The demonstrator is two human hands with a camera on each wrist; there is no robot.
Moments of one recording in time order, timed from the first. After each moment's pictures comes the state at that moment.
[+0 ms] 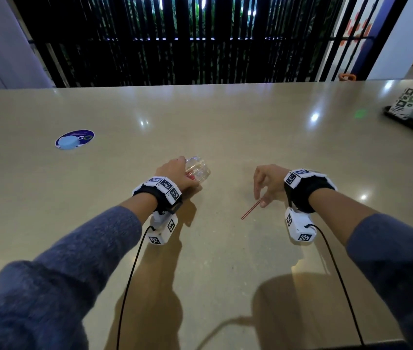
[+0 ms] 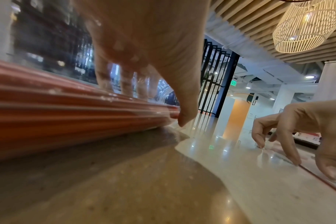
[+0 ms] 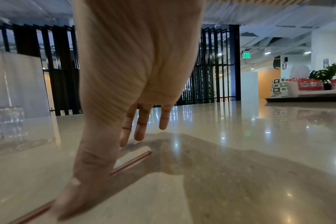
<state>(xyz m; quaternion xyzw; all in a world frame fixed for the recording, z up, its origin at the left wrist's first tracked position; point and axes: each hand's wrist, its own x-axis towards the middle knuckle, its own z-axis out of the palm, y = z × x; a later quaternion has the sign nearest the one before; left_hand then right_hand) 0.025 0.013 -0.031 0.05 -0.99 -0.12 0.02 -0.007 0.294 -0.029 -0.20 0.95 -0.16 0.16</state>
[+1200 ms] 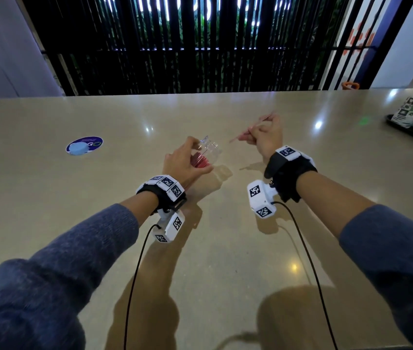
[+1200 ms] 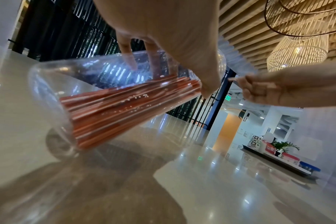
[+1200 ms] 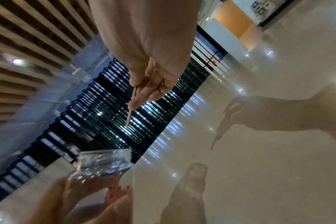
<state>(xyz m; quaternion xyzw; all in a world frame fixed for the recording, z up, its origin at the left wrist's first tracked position) 0.031 0.019 0.003 -0.03 -0.94 -0.27 0.18 -0.029 0.225 0.043 -0.07 0.68 -0.72 -0.13</state>
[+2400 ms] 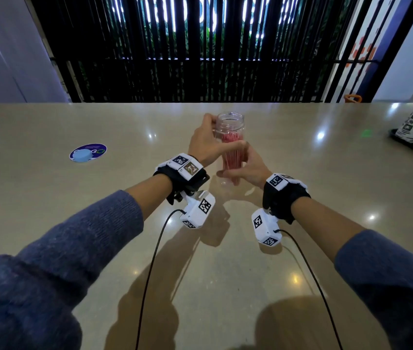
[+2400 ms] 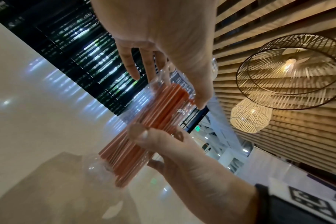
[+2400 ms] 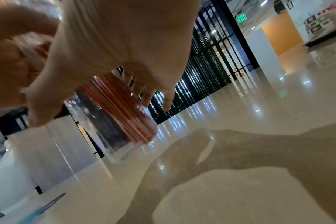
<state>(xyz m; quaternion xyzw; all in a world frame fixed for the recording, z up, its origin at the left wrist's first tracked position) 0.012 0.064 0.076 -0.08 -0.85 -0.47 0.21 -0.012 0.208 0.024 -0.19 0.80 -0.57 0.01</state>
